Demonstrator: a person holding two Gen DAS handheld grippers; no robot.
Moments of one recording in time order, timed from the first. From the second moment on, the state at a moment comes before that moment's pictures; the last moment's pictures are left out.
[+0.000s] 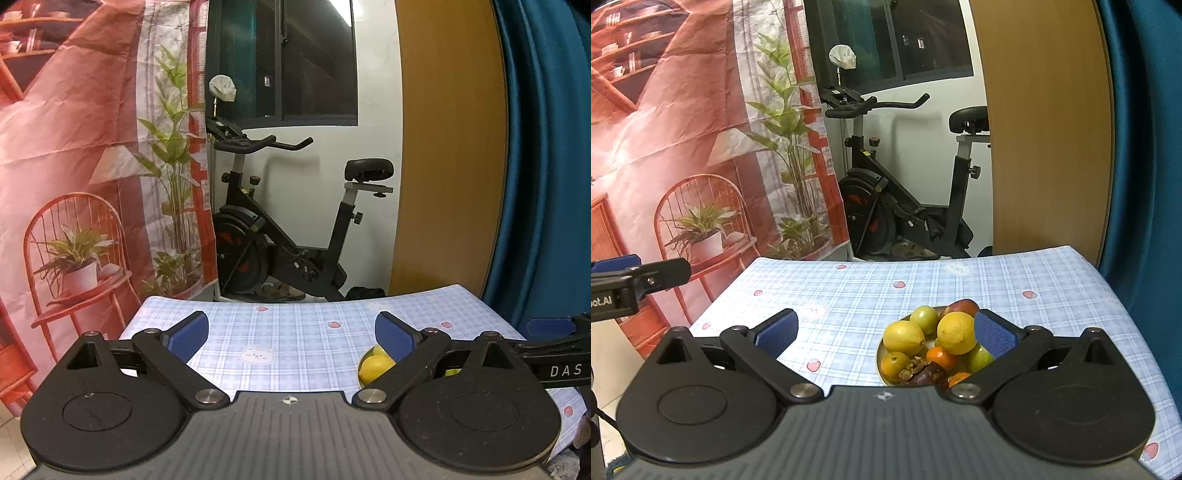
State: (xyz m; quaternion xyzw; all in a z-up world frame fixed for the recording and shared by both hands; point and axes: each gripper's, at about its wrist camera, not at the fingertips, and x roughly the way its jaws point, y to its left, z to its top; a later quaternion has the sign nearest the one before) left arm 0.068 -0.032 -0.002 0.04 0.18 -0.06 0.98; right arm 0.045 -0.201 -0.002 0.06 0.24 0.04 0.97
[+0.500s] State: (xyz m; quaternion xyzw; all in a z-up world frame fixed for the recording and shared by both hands) left arm 0.066 -0.030 -0.010 0.02 0.19 -0.06 0.98; right arm 0.044 -0.198 -0.003 0.04 0.24 0.03 0.97
